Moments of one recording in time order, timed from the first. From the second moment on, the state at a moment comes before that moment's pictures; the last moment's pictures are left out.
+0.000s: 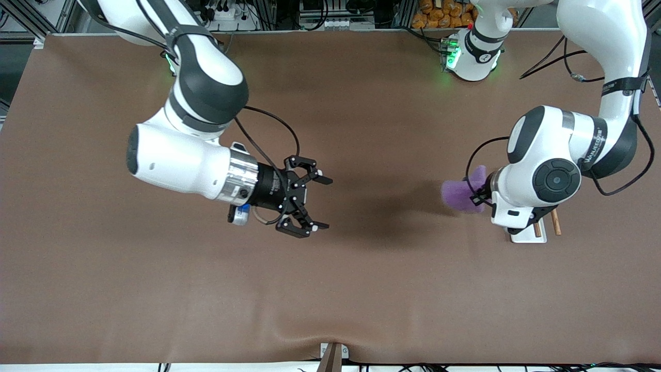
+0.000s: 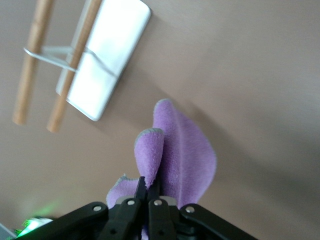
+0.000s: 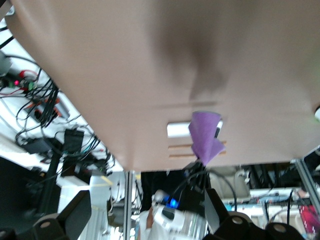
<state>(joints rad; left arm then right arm) 0.02 0.42 -0.31 -1.59 0.20 1.65 -0.88 0.46 0.63 0.01 -1.07 0.90 2.10 1.84</state>
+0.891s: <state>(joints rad) 0.29 0.42 -0.31 -1.60 0.28 1.61 -0.35 0.32 0.56 0.00 -1.05 0.79 1.71 1.50</state>
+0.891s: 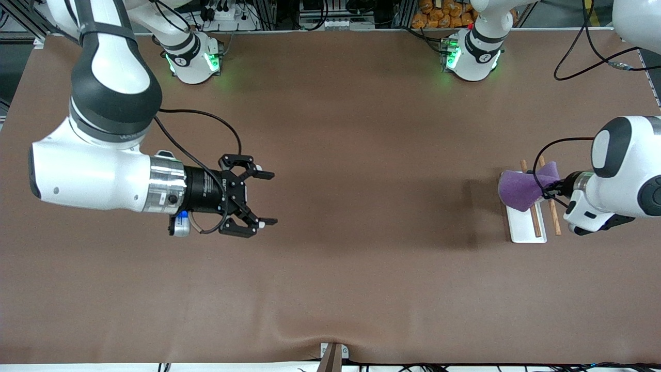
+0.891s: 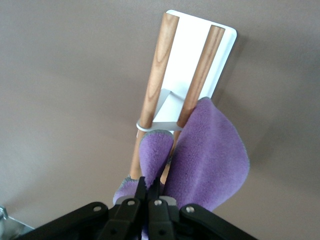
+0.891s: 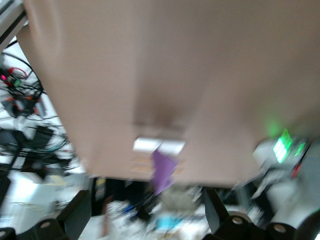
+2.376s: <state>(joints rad) 0.45 0.50 -0.31 -1.60 0.27 1.85 0.16 0.04 0.42 -0.01 -1.07 0.03 1.29 -0.19</state>
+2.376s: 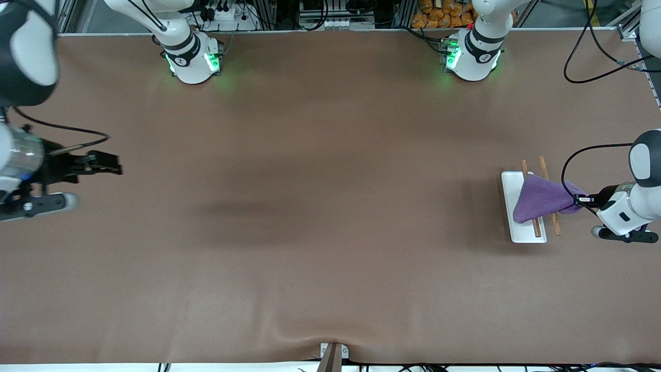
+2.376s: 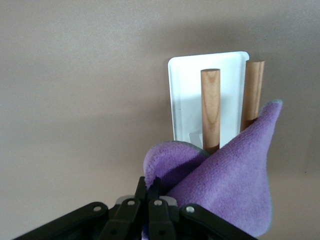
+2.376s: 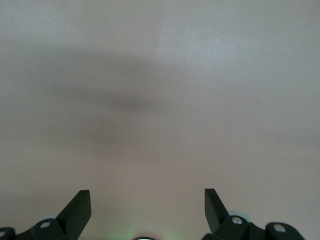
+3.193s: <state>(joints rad) 0.44 0.50 -0.31 -1.61 0.26 1.85 0.16 -0.07 0.10 -0.01 -1.62 0.03 1.71 -0.39</state>
